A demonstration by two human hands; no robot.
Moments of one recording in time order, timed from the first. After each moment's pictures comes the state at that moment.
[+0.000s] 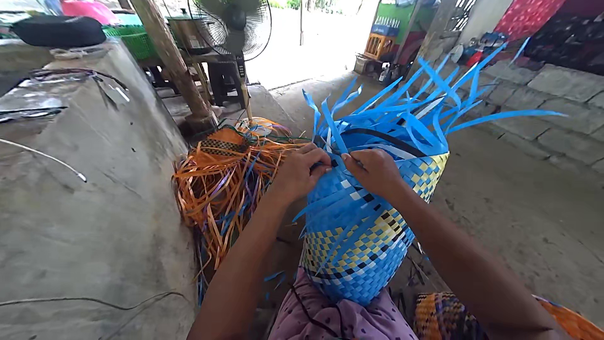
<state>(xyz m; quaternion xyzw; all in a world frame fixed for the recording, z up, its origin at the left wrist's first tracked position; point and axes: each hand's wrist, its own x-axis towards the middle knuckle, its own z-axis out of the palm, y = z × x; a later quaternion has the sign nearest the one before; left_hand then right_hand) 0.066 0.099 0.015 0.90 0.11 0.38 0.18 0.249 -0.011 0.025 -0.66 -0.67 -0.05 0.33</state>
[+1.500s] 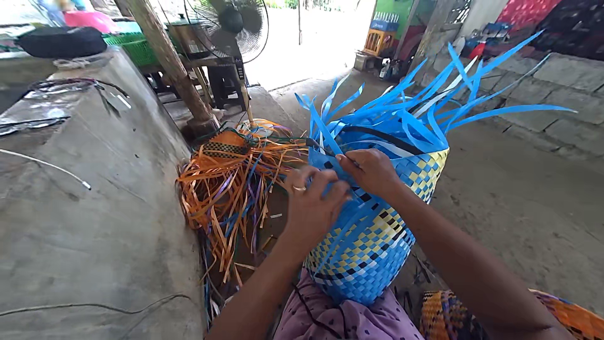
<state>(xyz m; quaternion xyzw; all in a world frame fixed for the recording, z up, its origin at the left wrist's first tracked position) 0.073 0.042 -0.032 0.86 0.14 0.49 -0.05 0.249 -0.007 0.024 -0.66 -0.68 -0.02 0.33</state>
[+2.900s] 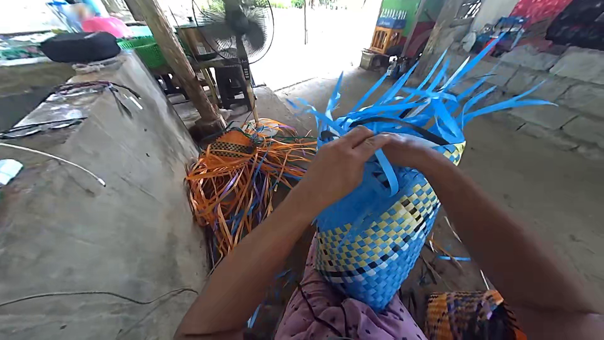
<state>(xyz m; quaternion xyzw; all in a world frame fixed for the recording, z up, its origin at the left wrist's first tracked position) 0.107 0.046 0.062 0.91 0.02 0.41 0.04 0.297 -0.010 0.078 -0.70 -0.66 0.19 0.20</state>
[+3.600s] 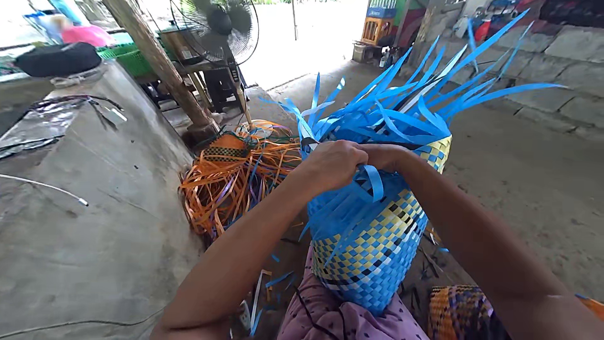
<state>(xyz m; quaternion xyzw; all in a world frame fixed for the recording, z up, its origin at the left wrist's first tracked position) 0.144 0.063 0.079 1.00 0.06 0.06 0.04 0.324 0.019 0.029 -0.53 -0.68 0.41 0.29</state>
